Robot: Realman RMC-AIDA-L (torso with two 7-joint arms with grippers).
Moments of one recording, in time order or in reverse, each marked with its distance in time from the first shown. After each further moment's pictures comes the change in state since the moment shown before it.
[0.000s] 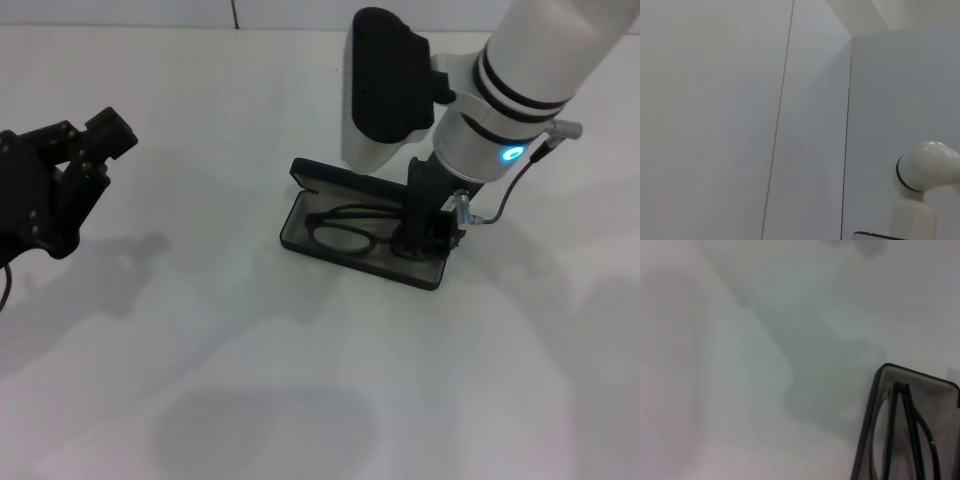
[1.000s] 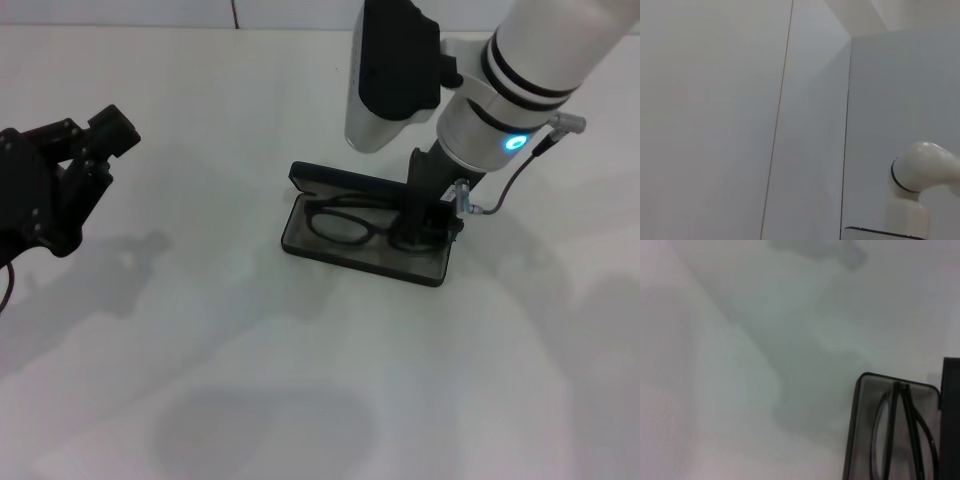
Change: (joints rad) left arm -0.004 -0.002 0.000 0.000 0.000 0.000 -0.002; right arm 0.011 0.000 0.053 0.037 0.009 0.008 -0.010
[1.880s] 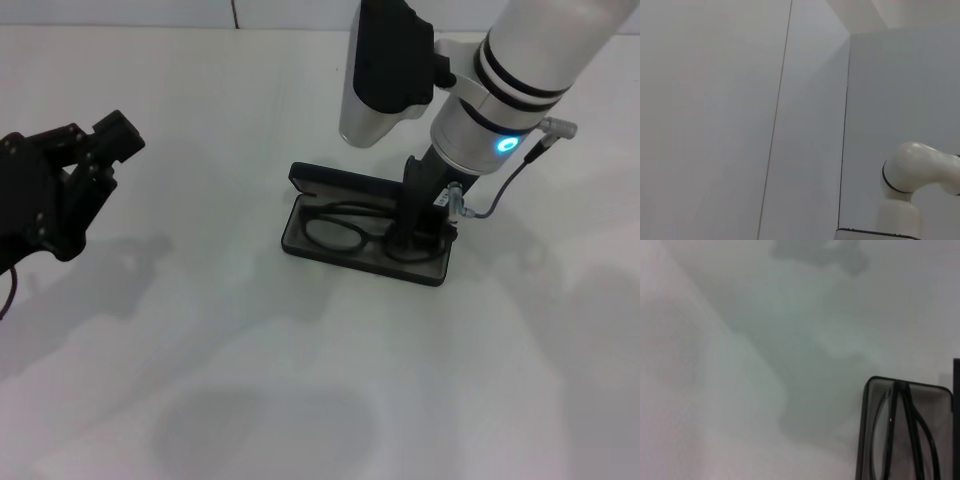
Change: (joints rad) left arm 0.000 0.000 0.002 -0.003 0.010 0.000 0.000; right arm 0.051 0.000 0.003 0.121 0.067 0.028 -0.028
